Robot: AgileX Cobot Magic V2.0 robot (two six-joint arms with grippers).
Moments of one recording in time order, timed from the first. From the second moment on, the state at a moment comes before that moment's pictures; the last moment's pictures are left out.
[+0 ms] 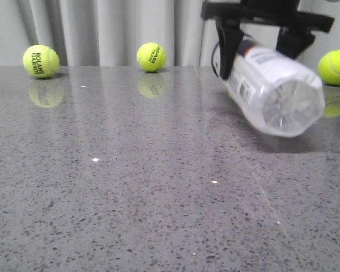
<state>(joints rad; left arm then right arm) 0.00 0.00 0.00 -0.02 0.04 0.05 0.39 1.86 -1.74 0.11 1.21 0.24</state>
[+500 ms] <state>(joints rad) 0.00 0.00 0.00 -0.02 0.04 0.05 0.57 1.86 -1.92 0.11 1.24 -0.61</state>
